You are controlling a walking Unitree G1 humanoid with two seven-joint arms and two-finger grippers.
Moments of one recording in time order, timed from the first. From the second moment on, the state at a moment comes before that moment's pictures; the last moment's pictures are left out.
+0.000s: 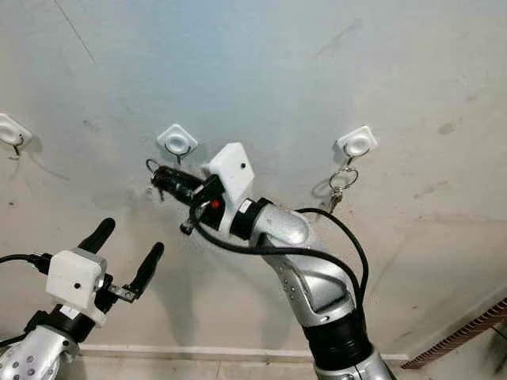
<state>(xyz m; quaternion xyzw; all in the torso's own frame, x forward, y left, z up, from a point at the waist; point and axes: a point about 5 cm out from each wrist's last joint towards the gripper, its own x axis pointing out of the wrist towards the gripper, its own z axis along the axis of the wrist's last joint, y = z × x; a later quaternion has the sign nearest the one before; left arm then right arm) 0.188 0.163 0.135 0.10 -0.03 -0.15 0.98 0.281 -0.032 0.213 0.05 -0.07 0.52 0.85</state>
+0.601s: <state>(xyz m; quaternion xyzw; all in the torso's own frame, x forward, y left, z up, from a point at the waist) 0.188 0.164 0.135 0.11 -0.03 -0.15 0.98 0.285 -0.043 0.202 0.07 -0.05 0.51 0.85</state>
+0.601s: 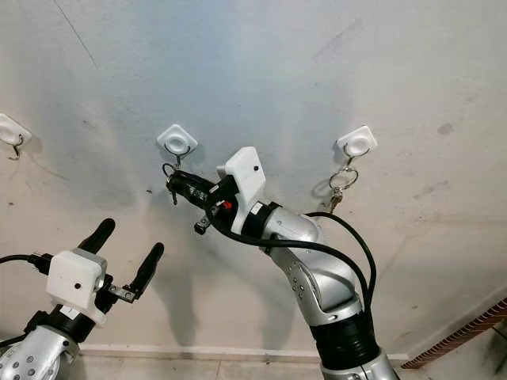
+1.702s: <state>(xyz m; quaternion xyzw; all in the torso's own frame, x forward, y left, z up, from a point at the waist) 0.187 0.164 0.132 0.11 -0.02 -0.15 0.98 0.293 -0.049 0.188 0.18 0.03 0.48 0.86</state>
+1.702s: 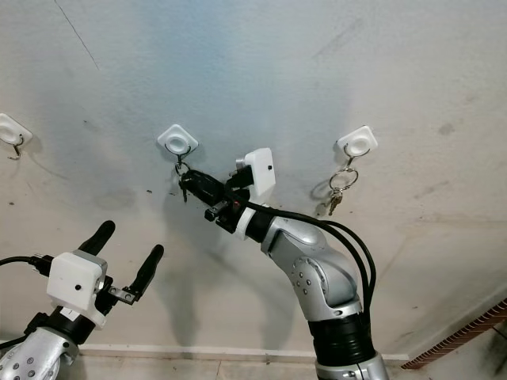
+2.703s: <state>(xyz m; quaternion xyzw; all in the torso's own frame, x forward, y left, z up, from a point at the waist) 0.188 0.165 0.129 0.11 -0.02 -0.15 0.98 0.290 -0.055 0.151 0.18 0.09 0.45 0.87</state>
